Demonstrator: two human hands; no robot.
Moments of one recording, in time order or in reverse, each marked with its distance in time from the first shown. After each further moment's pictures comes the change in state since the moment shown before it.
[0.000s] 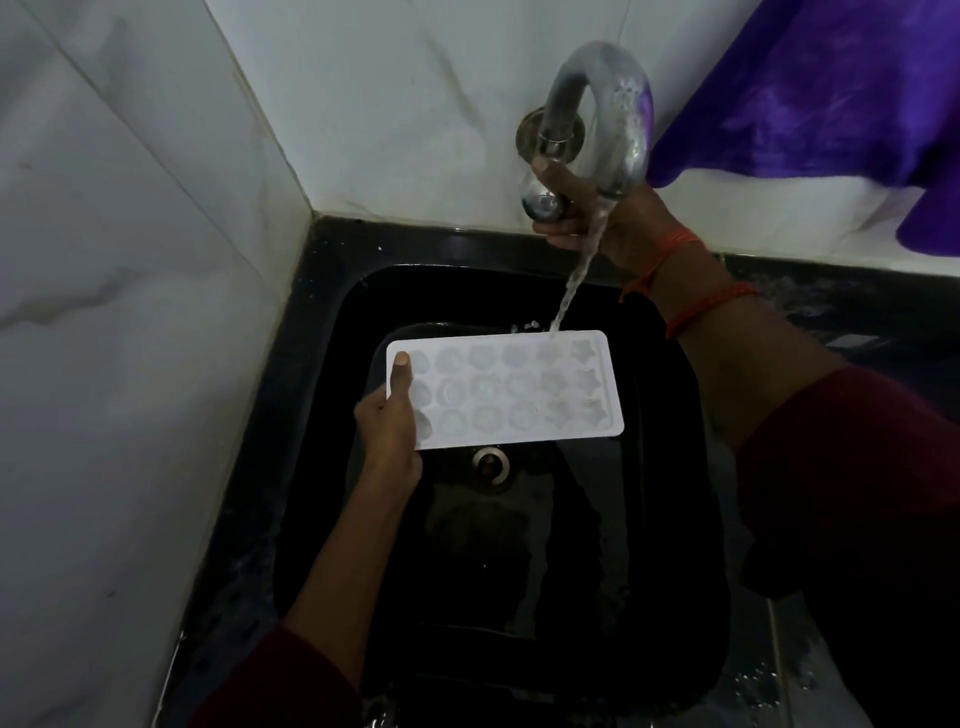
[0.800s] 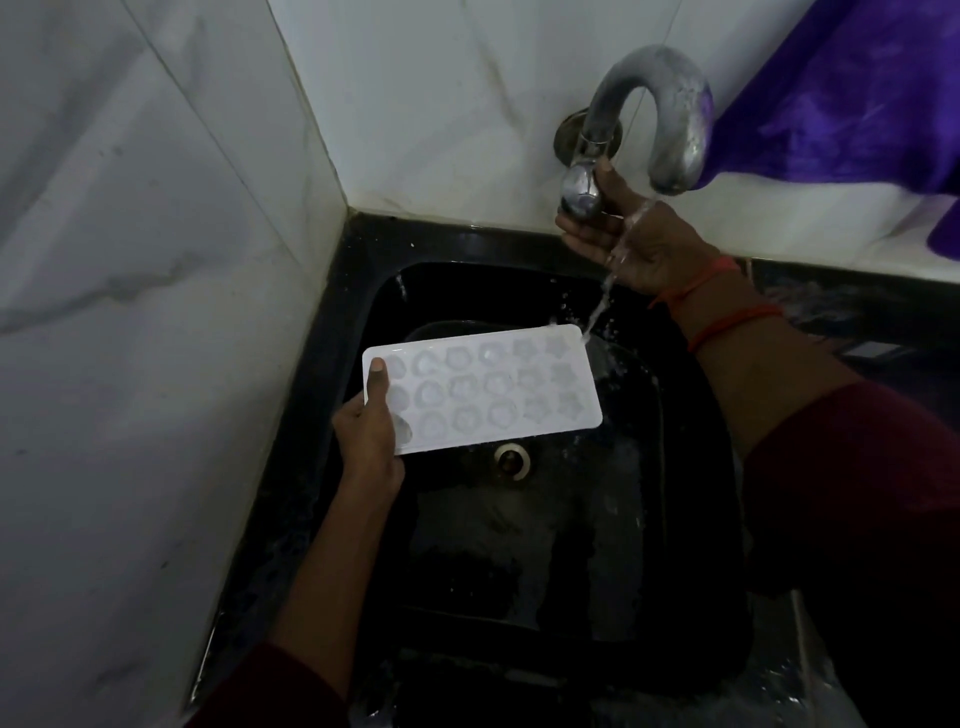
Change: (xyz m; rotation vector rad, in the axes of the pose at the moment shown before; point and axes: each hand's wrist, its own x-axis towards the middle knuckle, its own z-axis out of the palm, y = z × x) left_hand 0.009 0.013 -0.050 -0.039 0.087 0.027; right_hand -0.024 0.015 0.013 0.388 -0.127 -0.008
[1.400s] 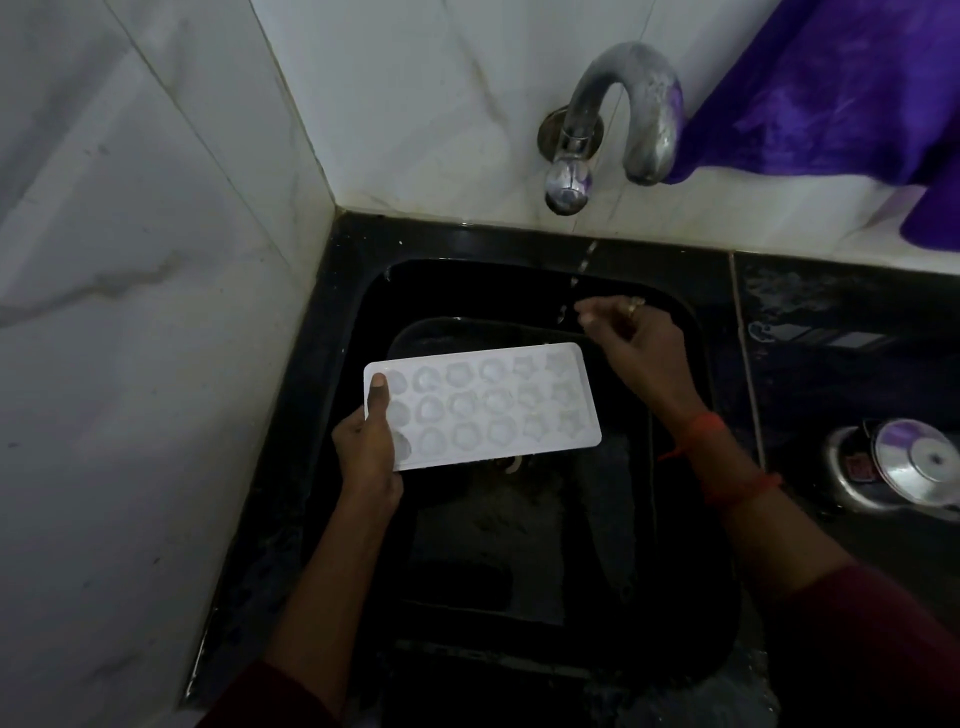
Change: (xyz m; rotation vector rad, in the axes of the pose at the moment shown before) left_hand -0.016 -0.015 -0.008 0.033 -0.032 -0.028; right_hand -0.073 0.097 -0.053 -0.783 0.242 -0.377
